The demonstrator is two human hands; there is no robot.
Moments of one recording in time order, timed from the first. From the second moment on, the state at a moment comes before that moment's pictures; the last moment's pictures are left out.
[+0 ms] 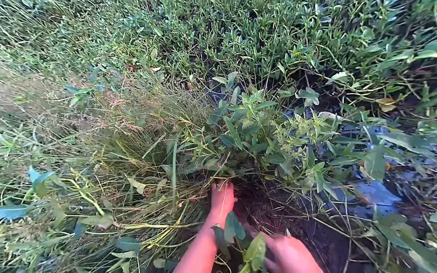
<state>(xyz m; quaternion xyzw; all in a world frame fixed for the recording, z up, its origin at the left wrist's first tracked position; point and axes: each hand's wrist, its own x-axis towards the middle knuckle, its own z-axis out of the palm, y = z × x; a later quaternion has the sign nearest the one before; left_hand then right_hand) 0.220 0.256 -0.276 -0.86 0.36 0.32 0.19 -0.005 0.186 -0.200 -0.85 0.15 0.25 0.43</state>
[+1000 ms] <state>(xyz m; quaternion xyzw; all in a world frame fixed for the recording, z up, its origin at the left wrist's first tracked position) 0.193 0.299 -0.218 -0.90 0.33 0.26 0.06 0.001 0.093 -0.168 -0.78 0.34 0.05 0.53</state>
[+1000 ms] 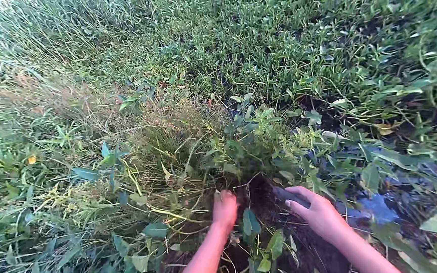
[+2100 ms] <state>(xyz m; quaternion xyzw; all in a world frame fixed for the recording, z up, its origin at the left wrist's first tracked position) 0.197 0.220 -0.259 -0.72 0.62 0.27 0.13 -0.048 0.080 -0.191 -0.62 0.43 -0.12 0.64</state>
